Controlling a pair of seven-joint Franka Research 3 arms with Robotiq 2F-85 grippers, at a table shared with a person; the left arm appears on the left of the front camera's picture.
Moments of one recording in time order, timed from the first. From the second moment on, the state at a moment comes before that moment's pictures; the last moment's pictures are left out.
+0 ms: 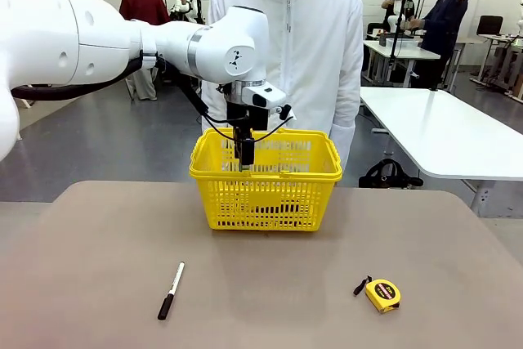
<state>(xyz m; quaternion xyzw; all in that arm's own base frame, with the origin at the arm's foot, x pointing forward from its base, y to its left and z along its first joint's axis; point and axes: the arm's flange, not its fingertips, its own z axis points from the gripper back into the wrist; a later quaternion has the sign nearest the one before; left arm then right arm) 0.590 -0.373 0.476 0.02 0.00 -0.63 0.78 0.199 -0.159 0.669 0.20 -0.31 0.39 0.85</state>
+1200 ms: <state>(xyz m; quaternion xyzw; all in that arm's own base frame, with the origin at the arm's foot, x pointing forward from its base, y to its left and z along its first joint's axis) 0.435 -0.257 0.657 0.03 -0.13 -0.53 0.83 0.199 -0.159 0.669 0.20 -0.30 0.39 0.85</state>
